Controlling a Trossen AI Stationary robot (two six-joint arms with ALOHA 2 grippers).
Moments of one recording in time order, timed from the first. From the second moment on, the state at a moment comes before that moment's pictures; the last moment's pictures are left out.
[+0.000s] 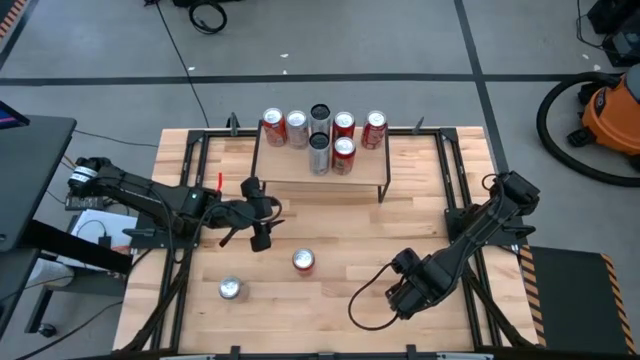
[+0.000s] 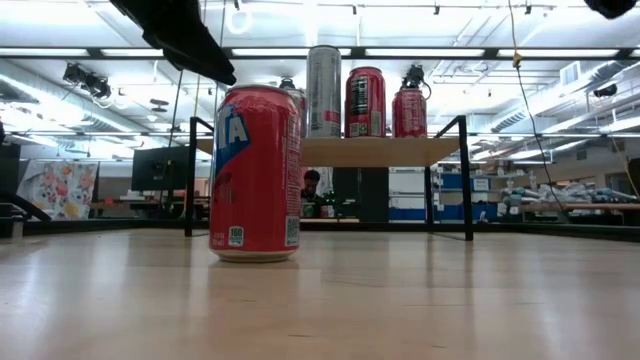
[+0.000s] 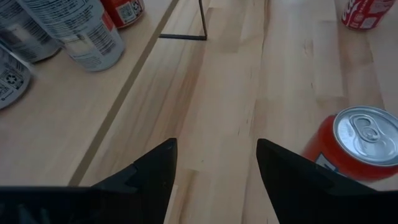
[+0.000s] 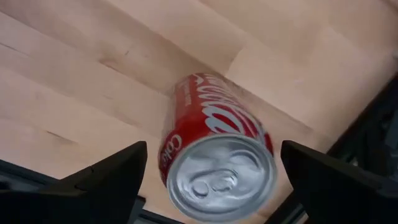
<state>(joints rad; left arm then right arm) -0.25 1.11 0.84 -0.42 -0.47 -0.20 0.72 1.70 1.34 -1.25 -0.06 1.80</state>
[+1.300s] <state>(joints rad) -0.25 1.11 0.84 -0.43 -0.46 -0.27 0.63 1.70 1.24 -1.19 -0.05 0.88</state>
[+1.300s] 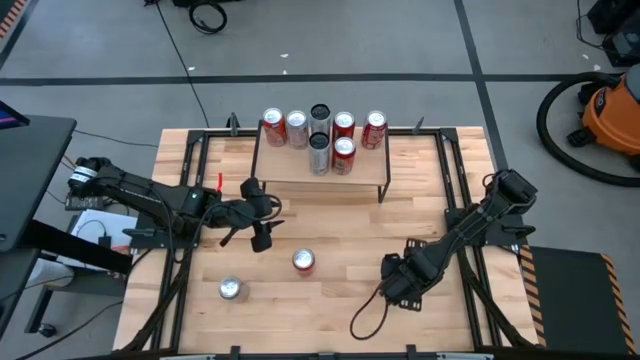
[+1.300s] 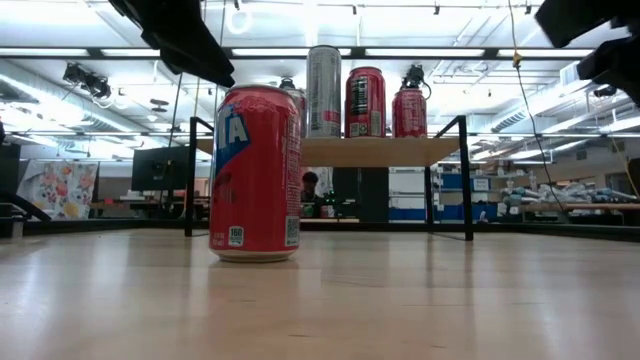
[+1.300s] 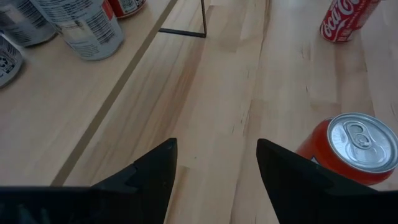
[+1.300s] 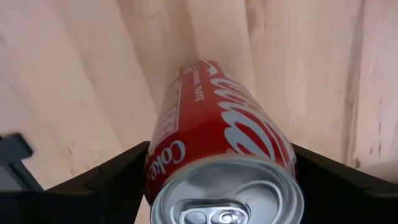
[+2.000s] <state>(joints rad) -0.25 1.11 0.84 -0.43 -0.46 -0.27 0.54 1.70 1.24 -1.21 -0.12 0.89</state>
